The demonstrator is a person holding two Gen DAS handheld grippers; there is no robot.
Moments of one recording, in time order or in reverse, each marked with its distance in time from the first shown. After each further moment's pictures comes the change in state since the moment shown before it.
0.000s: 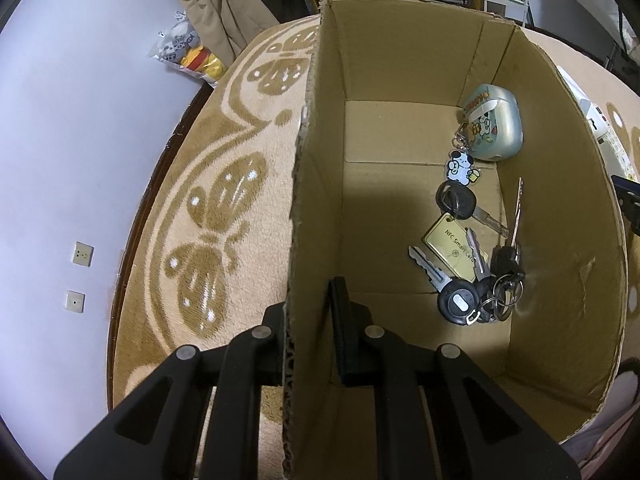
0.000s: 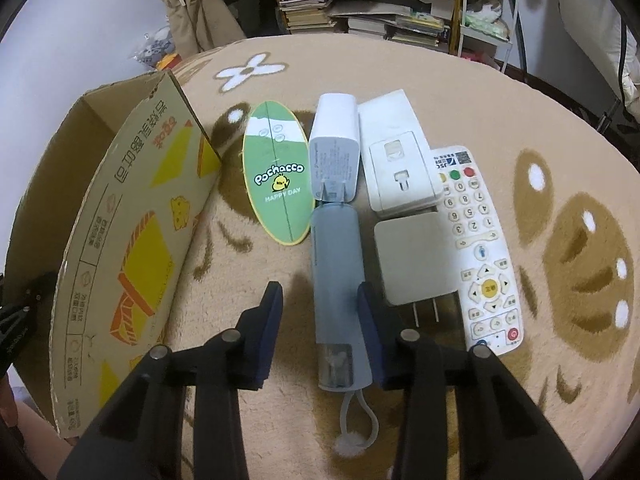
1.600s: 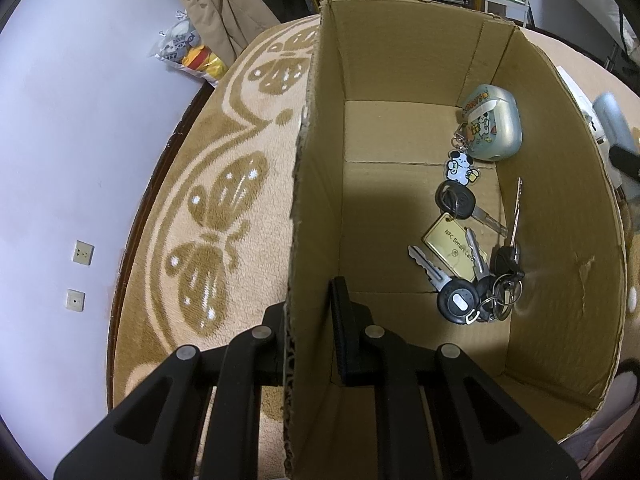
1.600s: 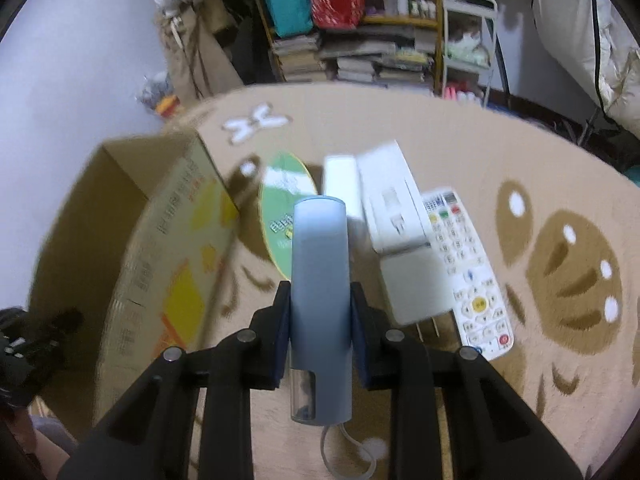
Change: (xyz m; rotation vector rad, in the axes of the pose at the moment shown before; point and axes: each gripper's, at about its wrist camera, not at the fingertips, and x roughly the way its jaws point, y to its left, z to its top) left arm 0.003 0.001 -0.001 -0.002 0.000 0.006; right arm -0.040 0.018 0.011 0.033 -0.173 0.014
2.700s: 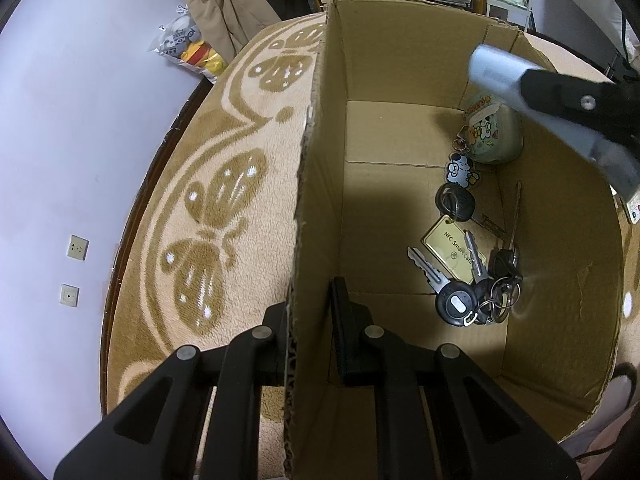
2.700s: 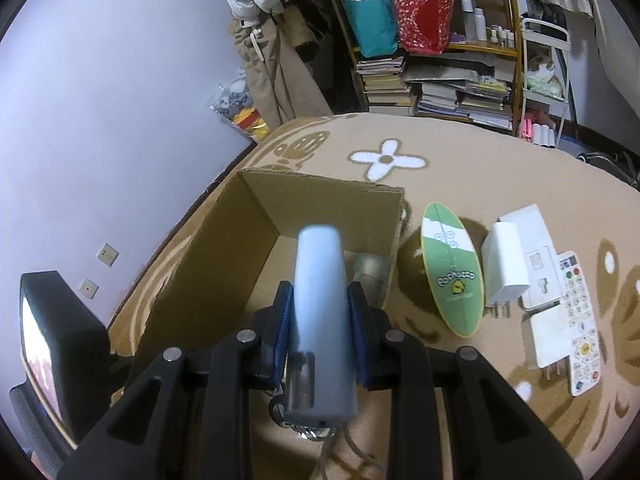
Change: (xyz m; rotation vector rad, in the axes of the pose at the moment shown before) left arm -0.001 0.006 0.001 -0.022 0.007 -0.021; right arm 0.009 0.099 0.023 -0.060 -0.022 0.209
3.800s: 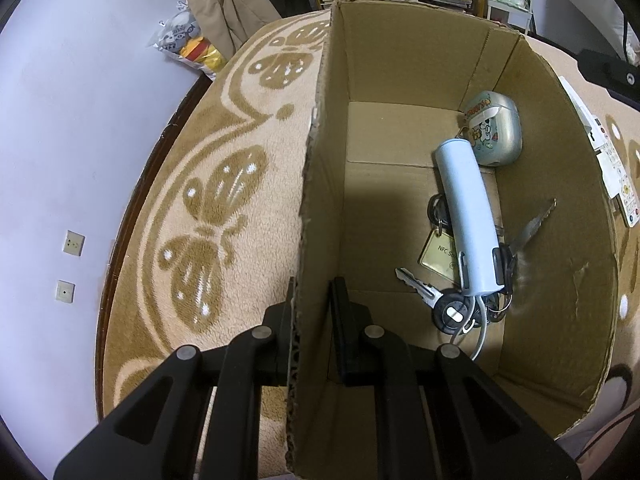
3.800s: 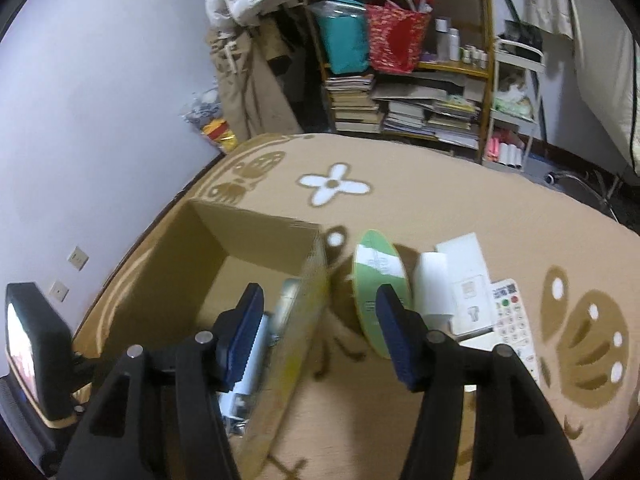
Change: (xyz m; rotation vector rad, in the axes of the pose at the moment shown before) left arm 0.007 0.010 0.004 -0.010 0.009 -0.018; right arm -0.026 -0.049 0.018 -0.010 -0.052 -0.140
